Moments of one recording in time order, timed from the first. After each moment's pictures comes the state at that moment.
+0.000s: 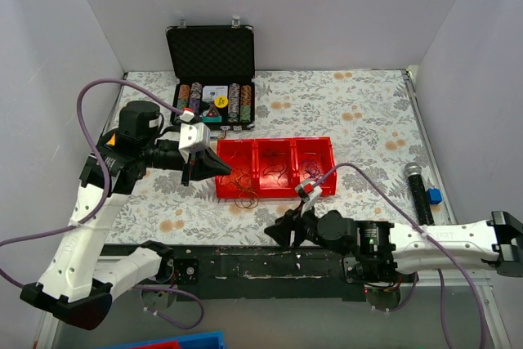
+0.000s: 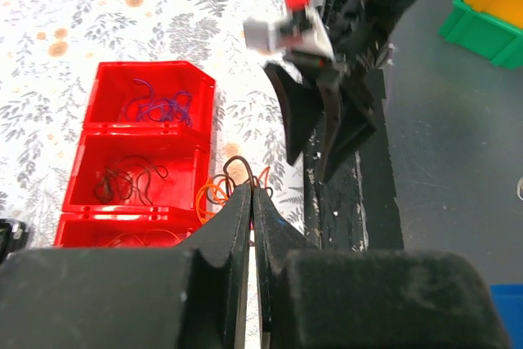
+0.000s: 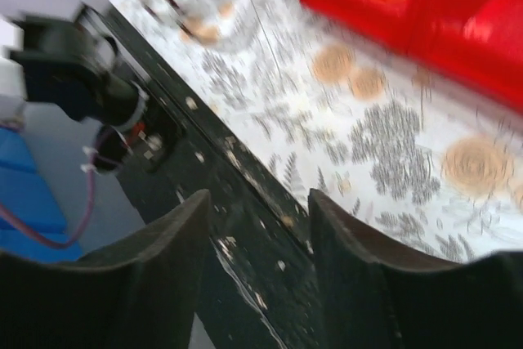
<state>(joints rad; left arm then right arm) -0.39 0.98 1.36 -0.93 1.06 0.53 1.49 0.86 0.36 0.11 0.38 0.72</state>
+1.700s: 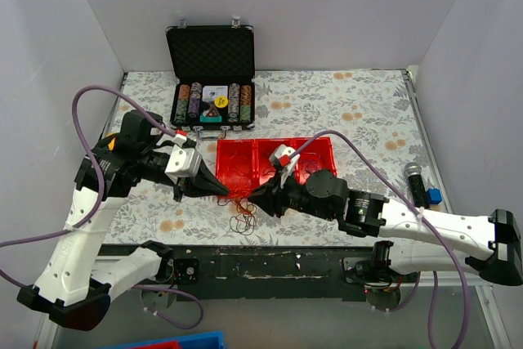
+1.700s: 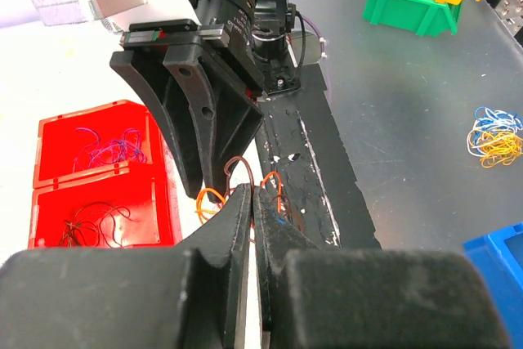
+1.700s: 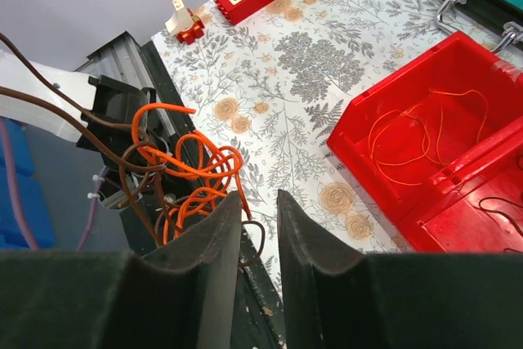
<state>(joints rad) -0.42 0.99 1.41 -1.24 1.25 0.88 1.29 1.01 0.80 0.02 0.11 0.31</state>
